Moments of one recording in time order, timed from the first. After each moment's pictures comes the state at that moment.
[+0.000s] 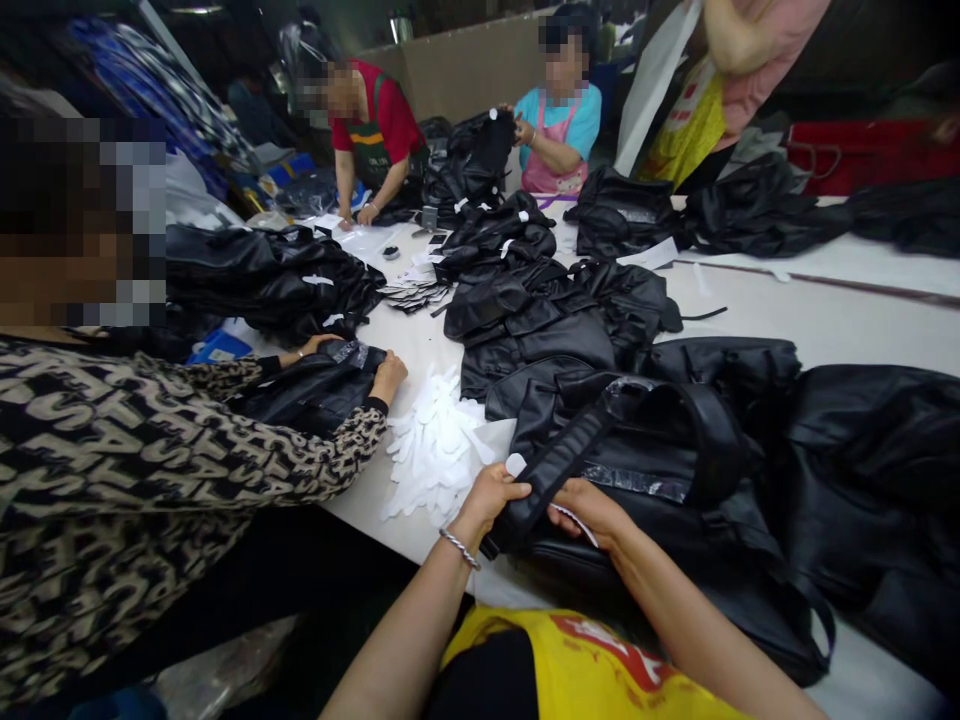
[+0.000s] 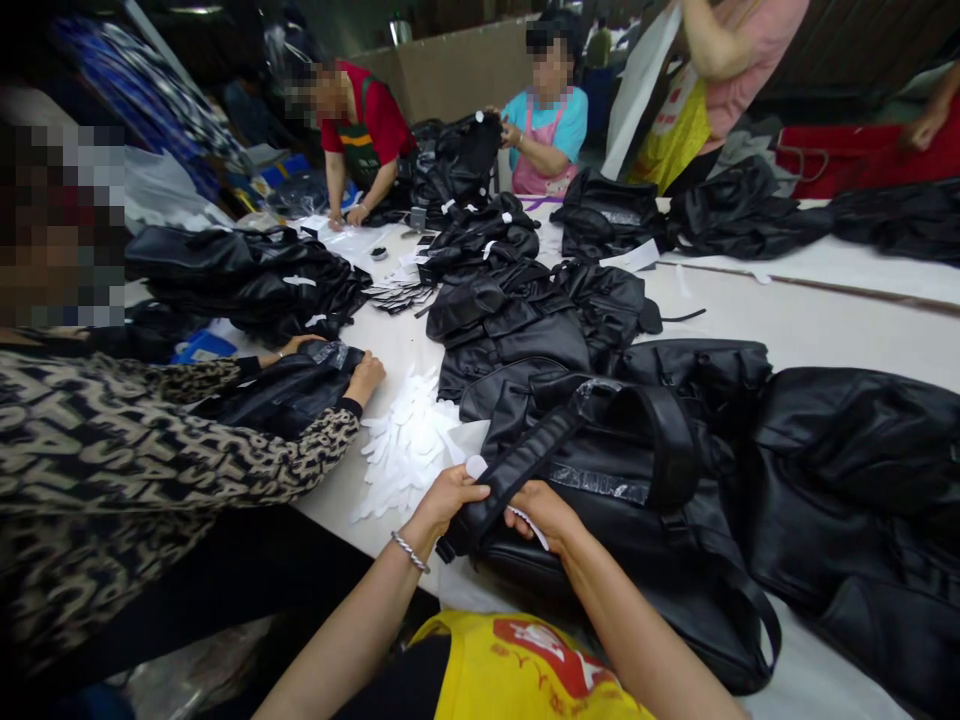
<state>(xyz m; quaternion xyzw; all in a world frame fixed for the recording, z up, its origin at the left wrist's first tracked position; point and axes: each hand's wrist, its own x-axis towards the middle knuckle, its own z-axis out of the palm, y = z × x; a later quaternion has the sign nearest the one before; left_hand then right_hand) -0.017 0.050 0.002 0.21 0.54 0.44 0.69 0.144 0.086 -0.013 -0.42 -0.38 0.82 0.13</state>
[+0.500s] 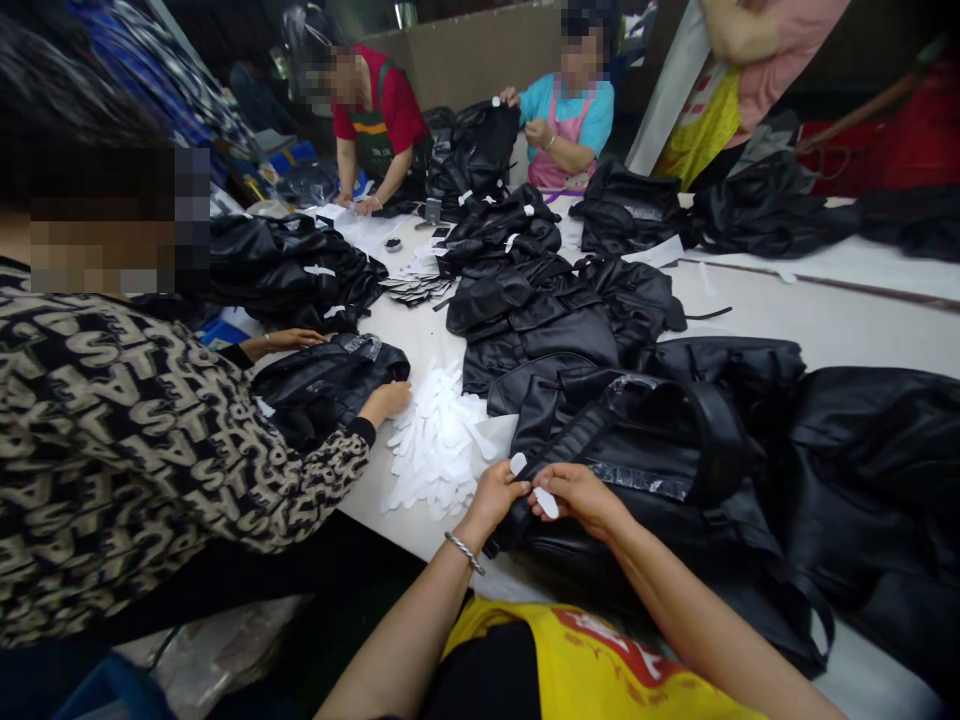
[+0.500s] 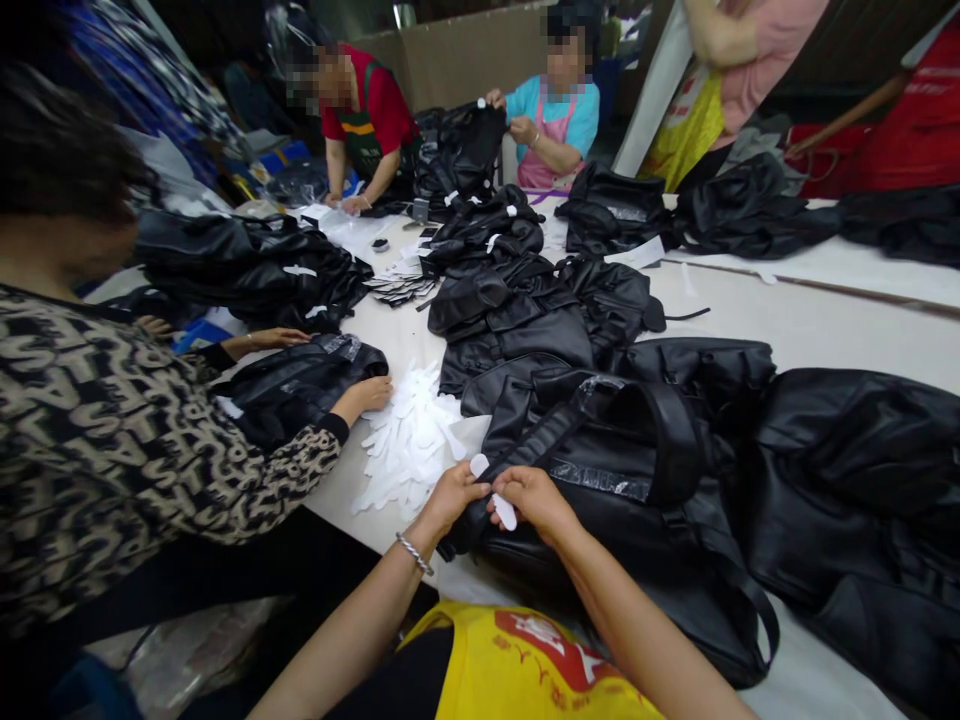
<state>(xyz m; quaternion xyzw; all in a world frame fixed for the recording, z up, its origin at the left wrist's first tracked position) -0.015 0.044 -0.012 0.28 0.58 0.44 0.63 0.130 0.082 0.017 -0.43 -0.42 0.78 0.16</state>
